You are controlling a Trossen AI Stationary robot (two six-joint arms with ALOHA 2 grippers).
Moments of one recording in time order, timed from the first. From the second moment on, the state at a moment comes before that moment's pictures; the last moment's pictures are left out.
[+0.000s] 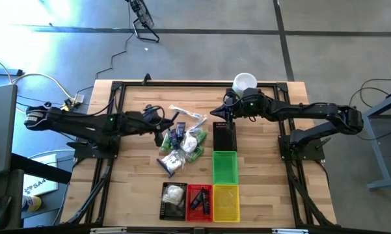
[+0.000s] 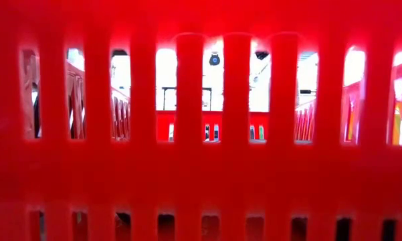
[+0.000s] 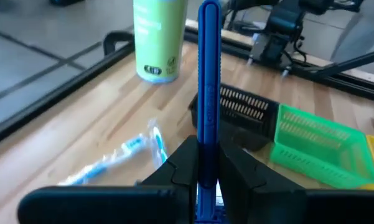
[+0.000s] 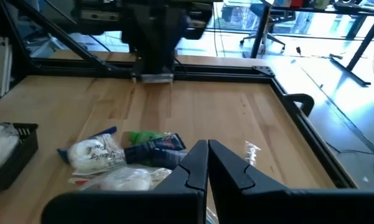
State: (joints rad) left arm 0.01 0.95 0.61 0.04 -0.33 -0.27; right arm -0.28 1.26 0.80 0.18 -0.22 -0.13
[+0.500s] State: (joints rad) left arm 0.24 1.07 0.61 0.27 0.01 -0.08; right arm -0.28 1.26 0.80 0.28 -0.24 -0.02
